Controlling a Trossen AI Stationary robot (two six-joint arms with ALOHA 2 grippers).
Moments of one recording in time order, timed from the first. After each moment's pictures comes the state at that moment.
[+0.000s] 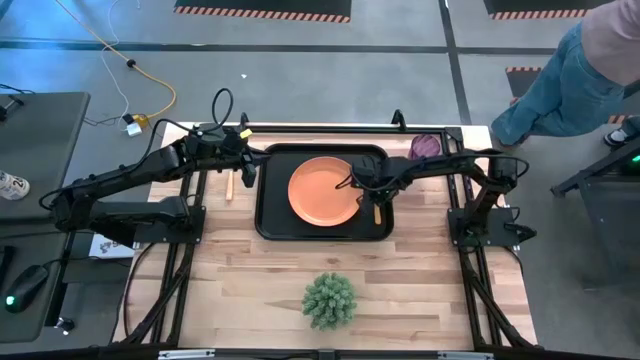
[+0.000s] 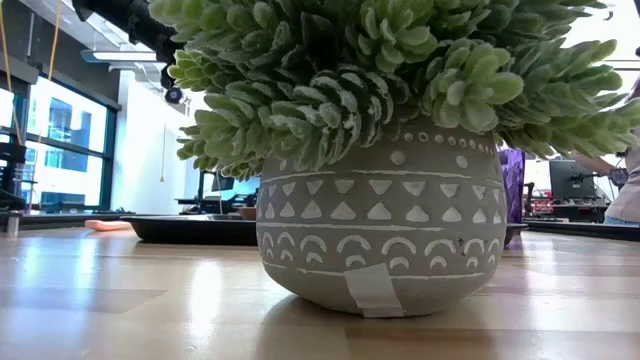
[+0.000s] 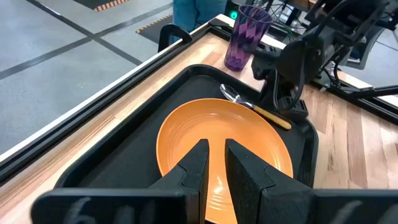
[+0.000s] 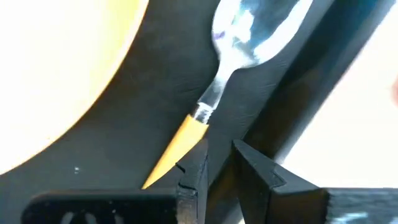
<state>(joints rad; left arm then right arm) 0.47 0.87 0.76 -0.34 0.07 -0.21 -0.24 1.74 1.07 -0.86 0.17 0.75</state>
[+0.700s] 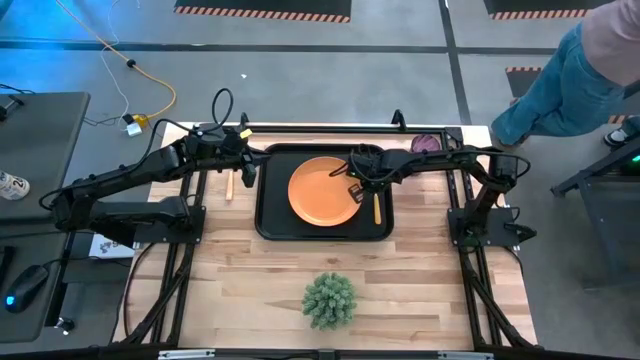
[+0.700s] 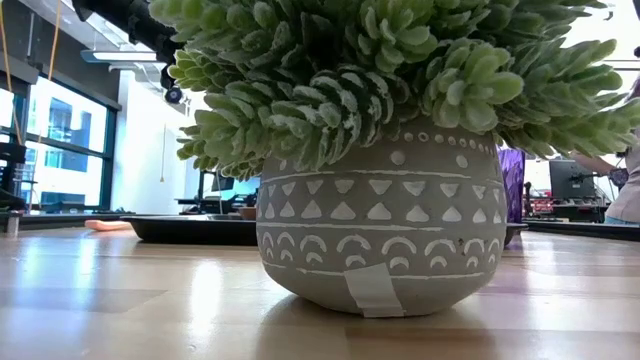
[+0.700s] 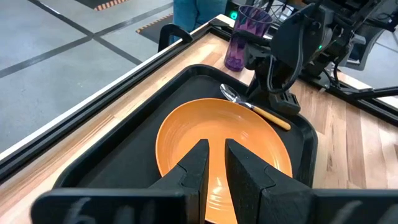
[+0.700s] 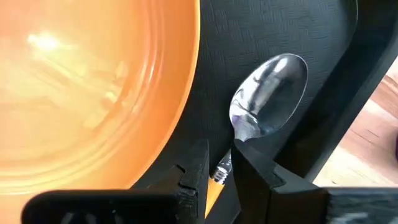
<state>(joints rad) 0.47 0.87 0.76 -0.34 0.07 -0.22 -0.28 1.74 1.13 -0.77 0.20 0.69</state>
